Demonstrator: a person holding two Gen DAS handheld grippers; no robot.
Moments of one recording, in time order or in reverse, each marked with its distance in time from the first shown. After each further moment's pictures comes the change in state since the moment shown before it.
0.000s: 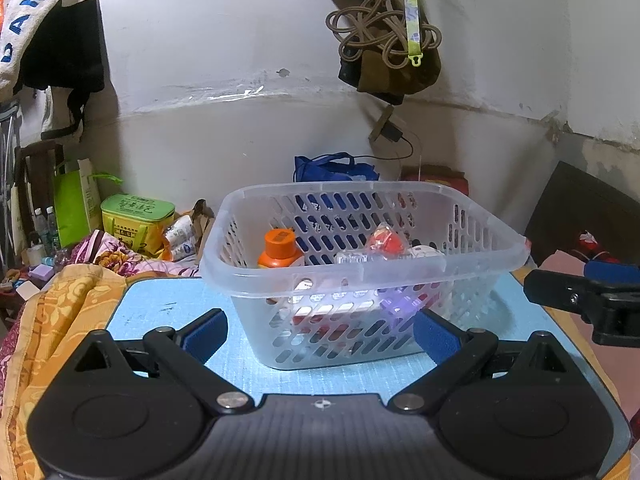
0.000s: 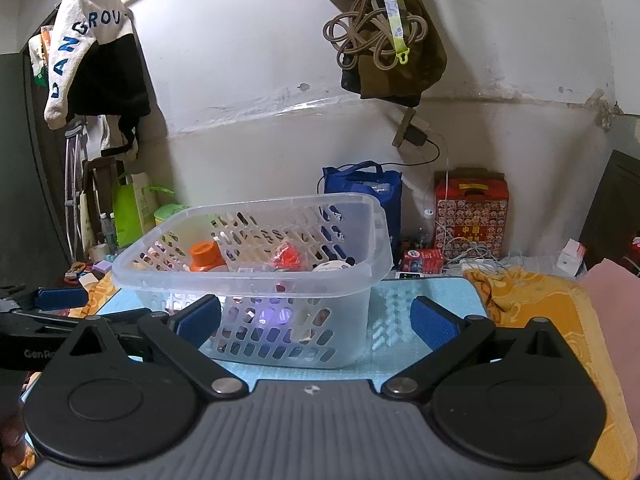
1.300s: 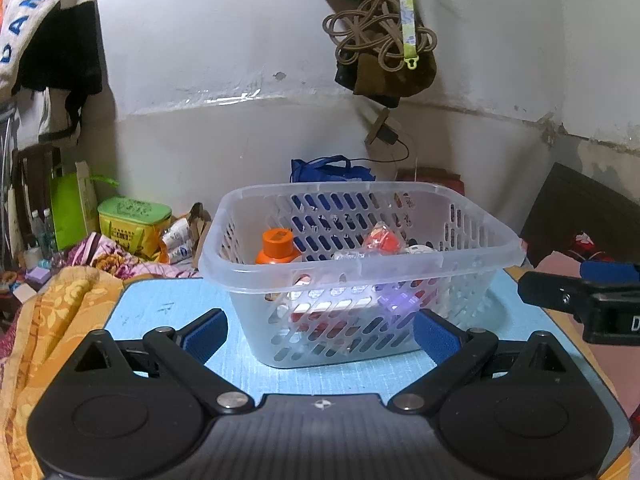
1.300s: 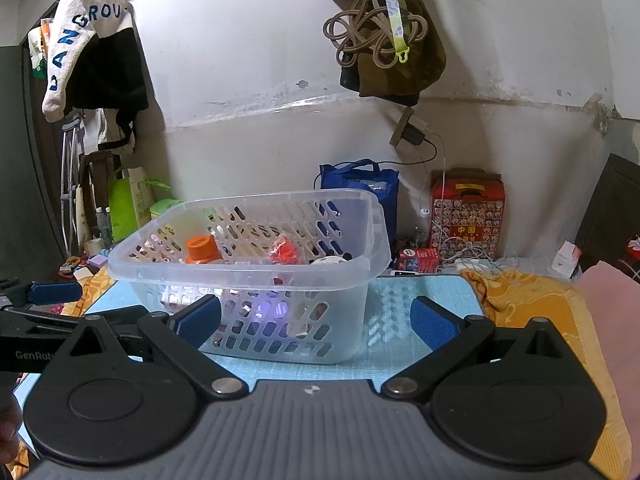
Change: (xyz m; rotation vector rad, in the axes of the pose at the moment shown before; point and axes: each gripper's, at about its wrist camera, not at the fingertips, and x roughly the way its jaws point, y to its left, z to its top) left arm -0.001 0.000 -0.008 0.013 -0.019 -0.008; right arm 0.001 0.005 -0.004 -0.021 0.006 -0.018
